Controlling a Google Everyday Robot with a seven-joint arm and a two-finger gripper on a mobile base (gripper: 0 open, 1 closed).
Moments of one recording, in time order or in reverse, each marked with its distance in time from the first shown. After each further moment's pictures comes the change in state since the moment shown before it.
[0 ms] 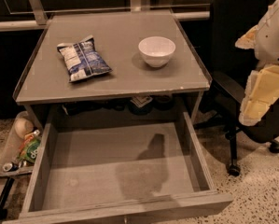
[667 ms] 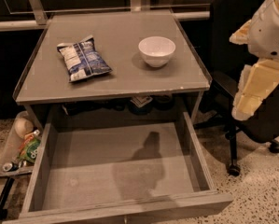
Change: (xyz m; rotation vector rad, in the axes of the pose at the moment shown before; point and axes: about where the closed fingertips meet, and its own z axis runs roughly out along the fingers) arm -0.013 -0.005 -0.002 0.007 -0.023 -0.008
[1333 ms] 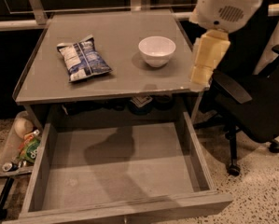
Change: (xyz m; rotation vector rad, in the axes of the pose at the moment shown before) arm -0.083 -0.034 0.007 -0.010 -0.023 -0.064
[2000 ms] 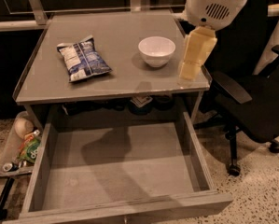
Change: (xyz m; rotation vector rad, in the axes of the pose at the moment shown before) arm -0.021 -0.010 0.007 0.007 -0.026 0.005
